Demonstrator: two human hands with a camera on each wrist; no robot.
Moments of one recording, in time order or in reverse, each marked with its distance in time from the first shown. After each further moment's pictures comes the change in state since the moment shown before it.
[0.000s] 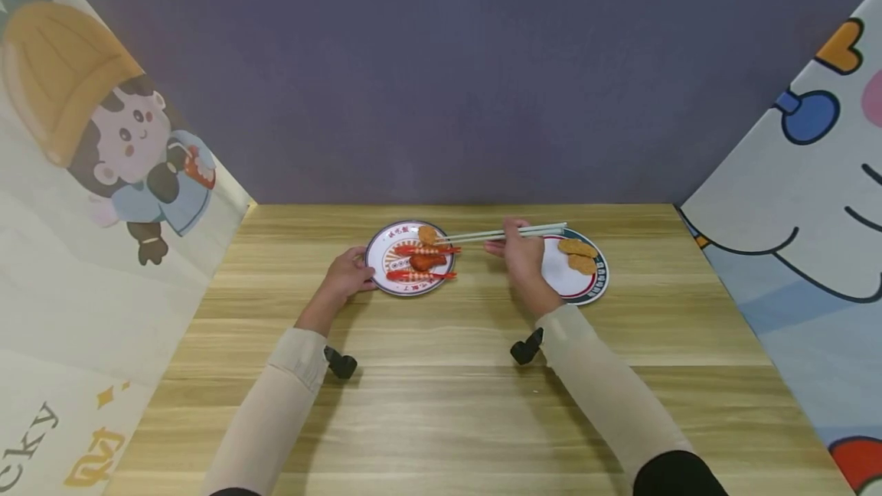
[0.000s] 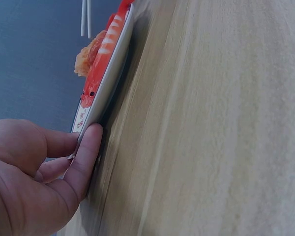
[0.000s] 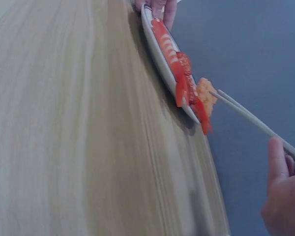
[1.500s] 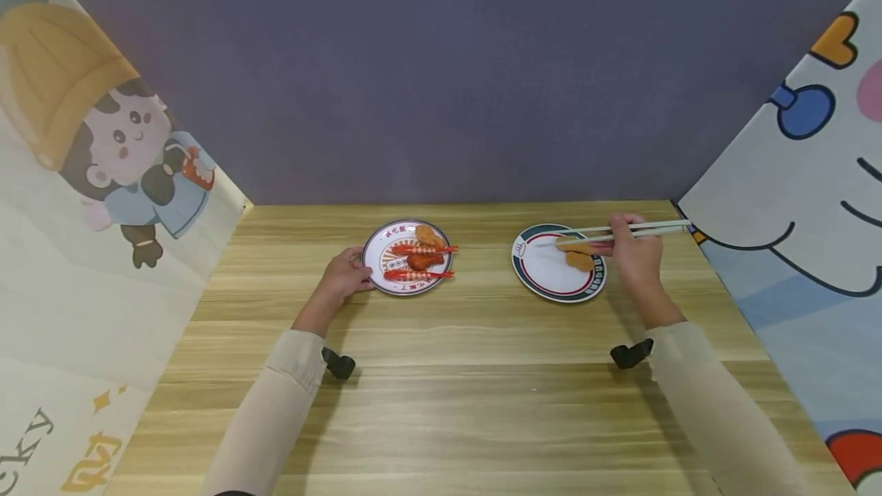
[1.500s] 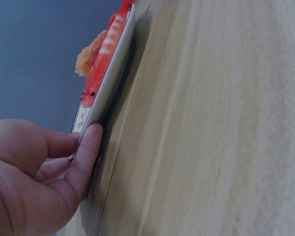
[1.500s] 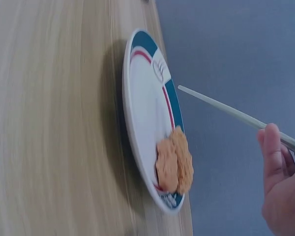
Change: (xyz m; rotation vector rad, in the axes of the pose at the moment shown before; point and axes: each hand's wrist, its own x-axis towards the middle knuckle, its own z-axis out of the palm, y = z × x) left_hand -0.001 0.000 -0.001 0.012 -0.001 -0.017; right_hand 0.010 -0.079 -0.153 -0.121 0.059 -0.223
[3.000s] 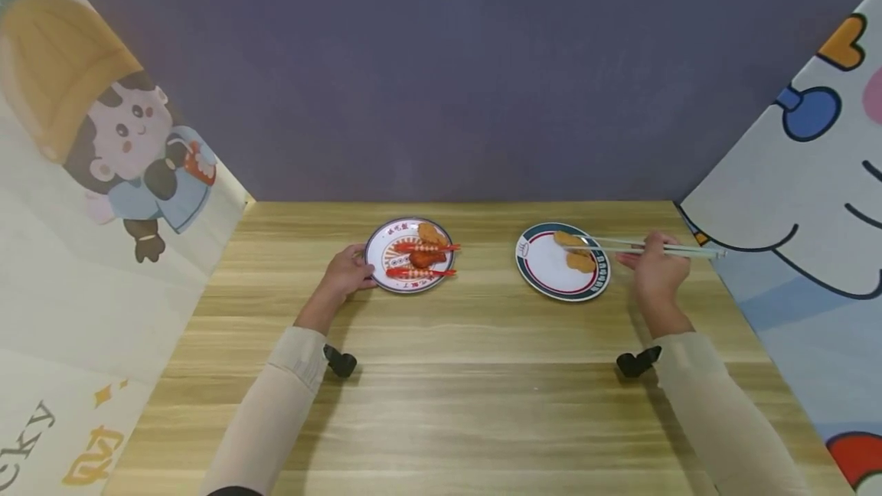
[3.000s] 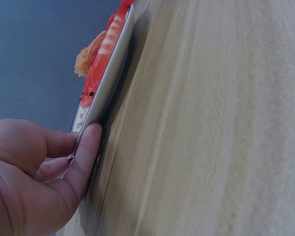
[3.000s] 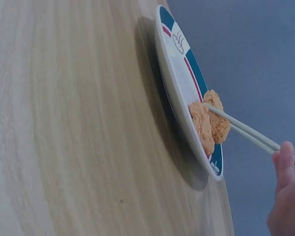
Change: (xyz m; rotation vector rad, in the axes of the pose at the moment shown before) left_hand 0.001 0.000 0.001 -0.018 -0.004 -0.005; right_hand 0.006 0.019 -0.032 0.201 0.358 0.100
